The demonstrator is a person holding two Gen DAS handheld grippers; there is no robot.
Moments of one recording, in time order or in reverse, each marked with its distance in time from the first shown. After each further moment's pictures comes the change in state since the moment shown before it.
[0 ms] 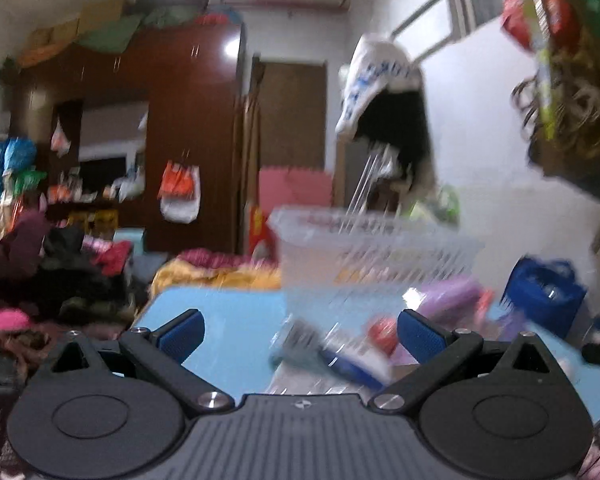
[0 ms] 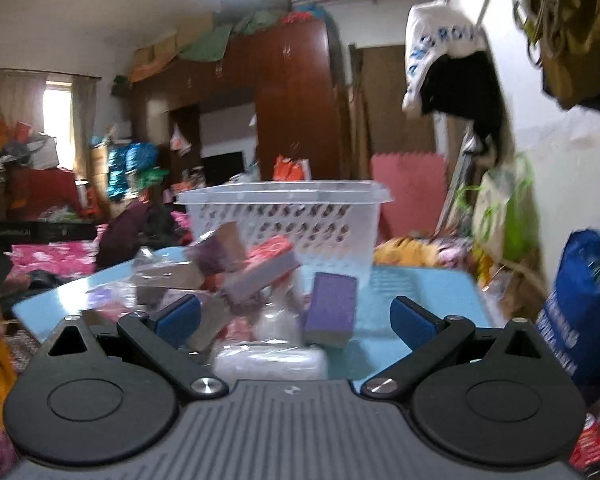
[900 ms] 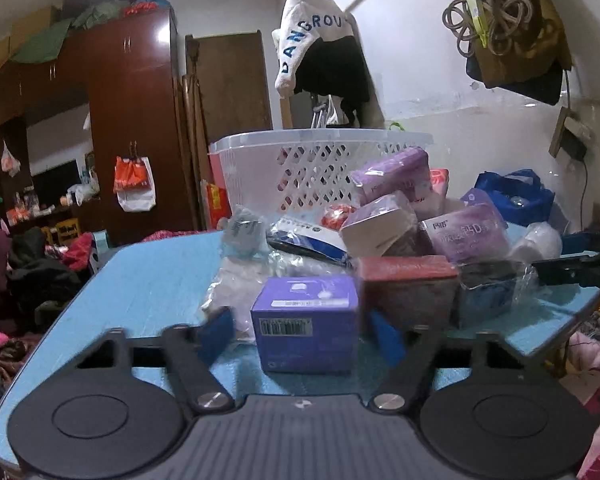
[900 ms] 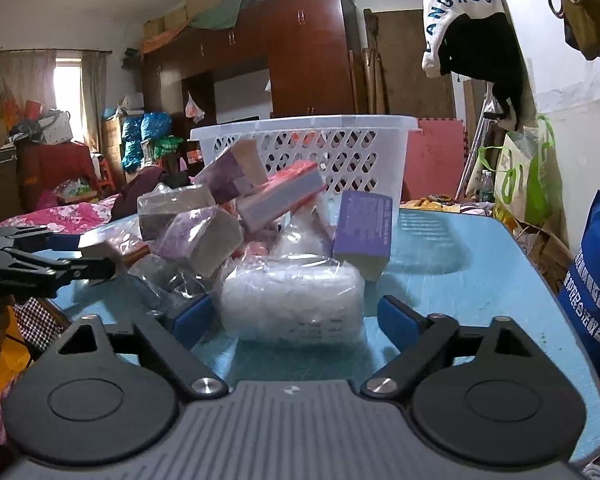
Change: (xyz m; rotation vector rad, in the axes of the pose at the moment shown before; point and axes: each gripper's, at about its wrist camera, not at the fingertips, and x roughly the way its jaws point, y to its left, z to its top) left arm -0.002 -0.021 -0.067 0.196 0.051 -0.112; right arm 0.022 0.003 -0.030 0.011 0.107 0.079
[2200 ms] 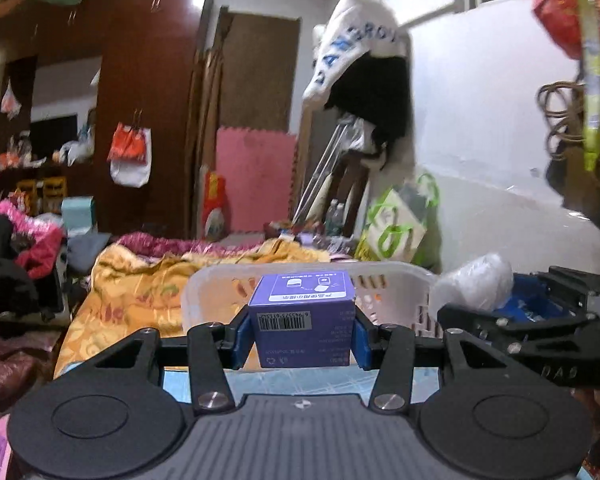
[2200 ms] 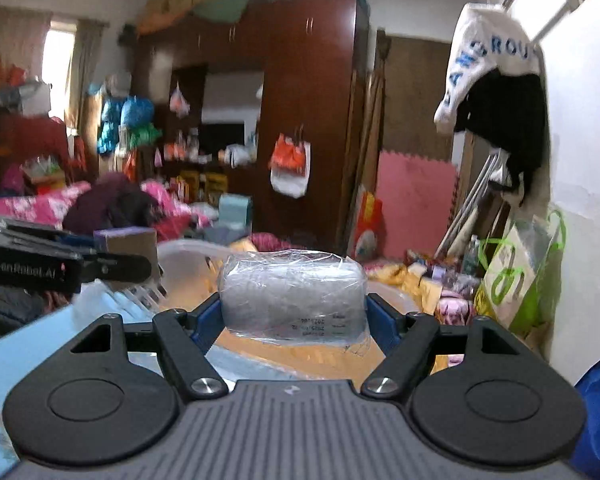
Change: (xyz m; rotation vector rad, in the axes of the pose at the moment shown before) left arm 0.157 0.052 0.192 -0.239 0.075 -0.050; right arm 0.153 -0.004 0.176 -0.171 0.032 -0.095
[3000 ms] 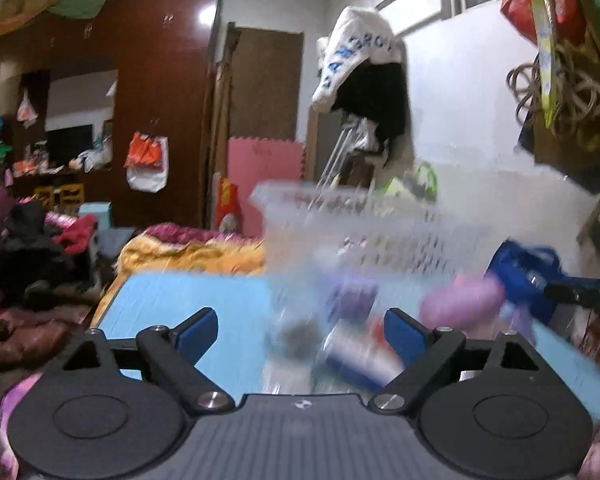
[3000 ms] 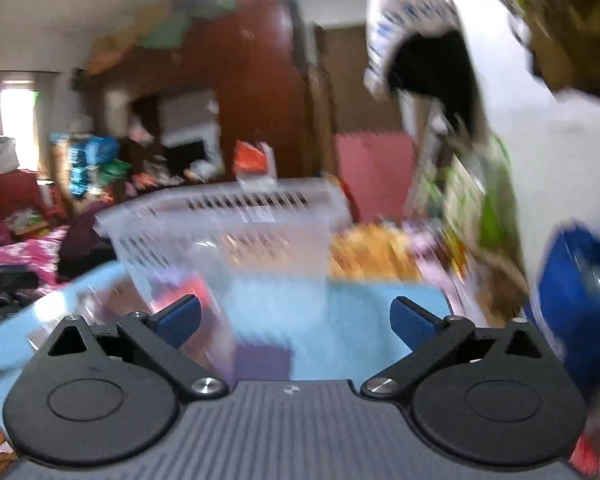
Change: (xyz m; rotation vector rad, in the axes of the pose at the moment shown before) left arm -0.118 0.033 -0.131 0.018 -0.053 0.031; right arm -0.113 -0.033 -0.106 0.231 -0.012 -0.072
